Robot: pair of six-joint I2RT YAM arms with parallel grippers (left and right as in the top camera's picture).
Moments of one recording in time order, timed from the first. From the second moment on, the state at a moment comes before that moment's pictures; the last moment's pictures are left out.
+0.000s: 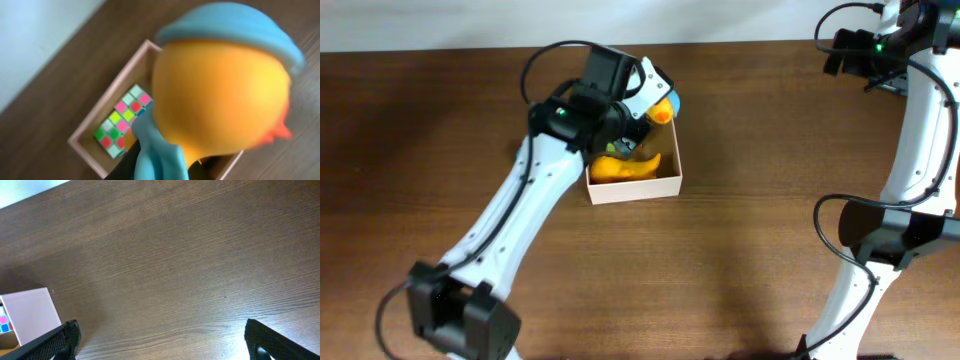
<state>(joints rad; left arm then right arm) -0.47 1.82 1.71 -0.80 0.06 0.39 -0.22 2.26 2.73 -1.61 -0.07 0.13</state>
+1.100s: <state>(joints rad) -0.47 2.04 1.71 -0.93 0.06 0.41 -0.22 2.26 2.73 -1.61 -0.07 0.13</state>
